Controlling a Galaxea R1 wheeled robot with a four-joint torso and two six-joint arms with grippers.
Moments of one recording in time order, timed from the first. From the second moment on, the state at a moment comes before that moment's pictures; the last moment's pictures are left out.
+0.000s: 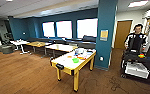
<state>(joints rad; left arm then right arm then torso) 1.51 2.95 -2.65 0.13 -0.08 -0.03 -1.59 3.00 -2.64 -0.16 0.06 -0.03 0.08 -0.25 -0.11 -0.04</state>
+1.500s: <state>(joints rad) 1.53 2.95 -2.65 0.13 -0.07 -0.03 -1.60 3.00 -2.64 -0.17 0.06 -0.03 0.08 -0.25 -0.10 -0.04</state>
